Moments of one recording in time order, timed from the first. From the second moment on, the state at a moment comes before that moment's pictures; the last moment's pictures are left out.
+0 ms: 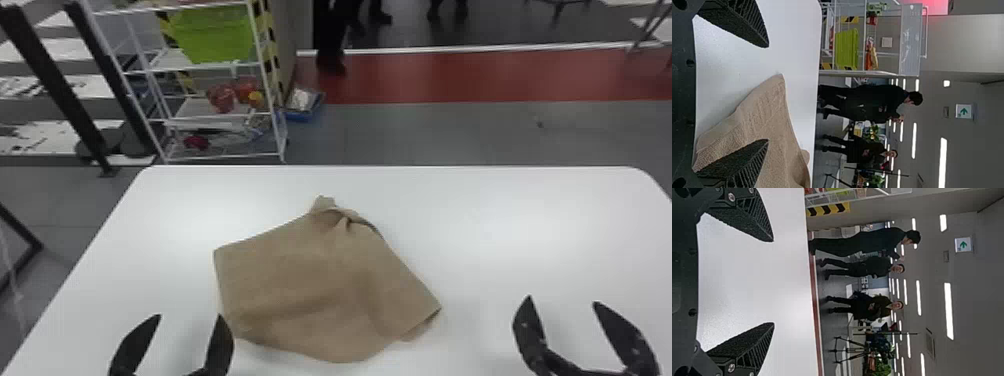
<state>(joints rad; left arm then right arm) 0.76 0.13 0.09 -1.88 0.20 -0.36 -0.02 0.65 -0.22 0.11 -1.91 -0.19 -0.28 -0.16</state>
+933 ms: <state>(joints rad) 0.77 0.13 0.09 -1.88 0.20 -0.36 -0.02 0.65 -0.21 0.12 -1.90 -0.19 -0.29 -0.16</state>
